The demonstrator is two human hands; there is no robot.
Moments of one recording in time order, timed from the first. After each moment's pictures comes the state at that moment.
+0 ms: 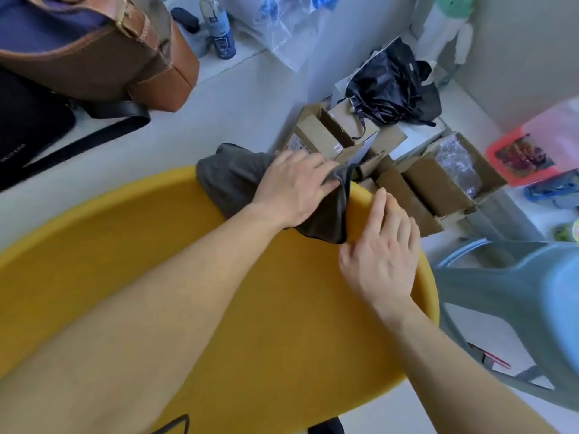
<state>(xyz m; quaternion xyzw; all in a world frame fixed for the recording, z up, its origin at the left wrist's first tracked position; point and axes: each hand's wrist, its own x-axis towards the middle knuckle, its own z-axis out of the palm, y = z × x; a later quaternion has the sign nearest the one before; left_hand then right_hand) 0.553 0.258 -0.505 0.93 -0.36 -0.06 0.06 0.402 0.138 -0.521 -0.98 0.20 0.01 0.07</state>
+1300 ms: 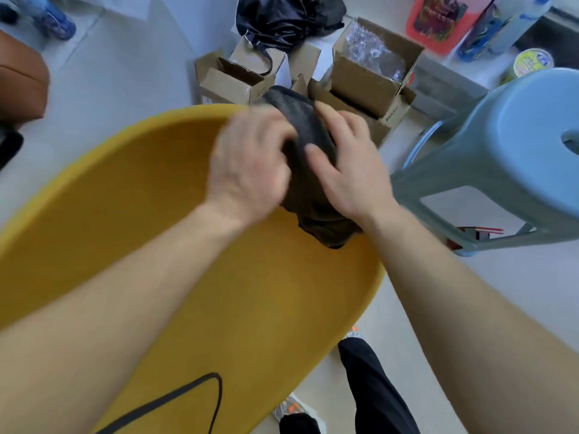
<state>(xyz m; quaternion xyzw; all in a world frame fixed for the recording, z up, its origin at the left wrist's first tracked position) 0.445 0.207 -0.496 0.86 -0.48 0.05 0.14 0.345 0.073 -0.524 -0.89 0.25 -0.10 0.37</state>
